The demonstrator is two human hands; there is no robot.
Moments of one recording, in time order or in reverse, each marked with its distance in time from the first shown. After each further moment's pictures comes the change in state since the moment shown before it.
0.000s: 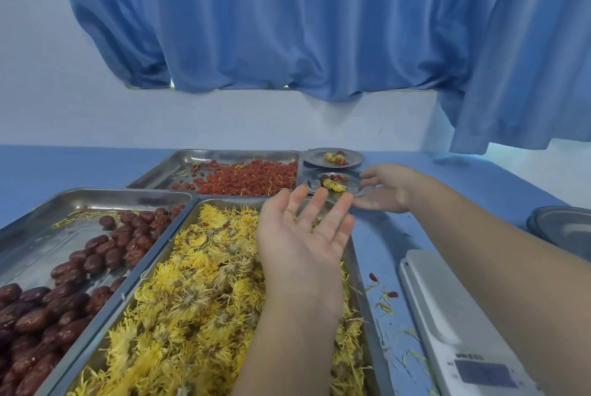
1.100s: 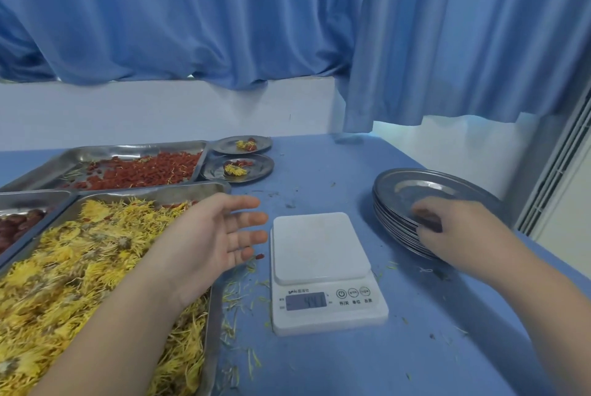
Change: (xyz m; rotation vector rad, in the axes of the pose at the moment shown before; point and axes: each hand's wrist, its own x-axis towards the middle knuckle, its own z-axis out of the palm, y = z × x) left_hand -0.006 -0.045 0.002 0.769 -0.301 -0.204; right_hand -0.235 0.072 -0.208 -1.374 0.631 -0.513
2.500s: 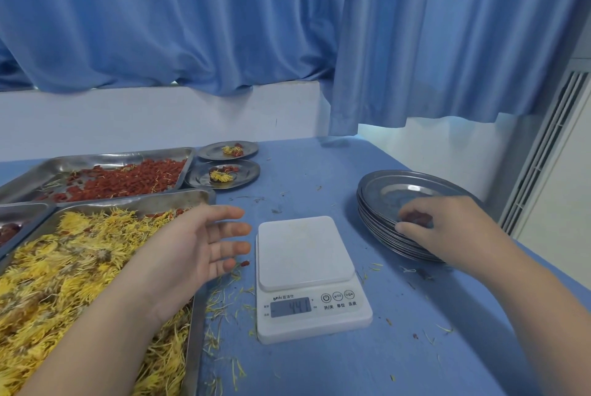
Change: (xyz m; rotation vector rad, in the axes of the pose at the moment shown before) left_hand 0.000 -0.002 0.001 0.055 0.025 0.006; right_hand 0.004 0.014 -0.006 0.110 0.055 -0.057
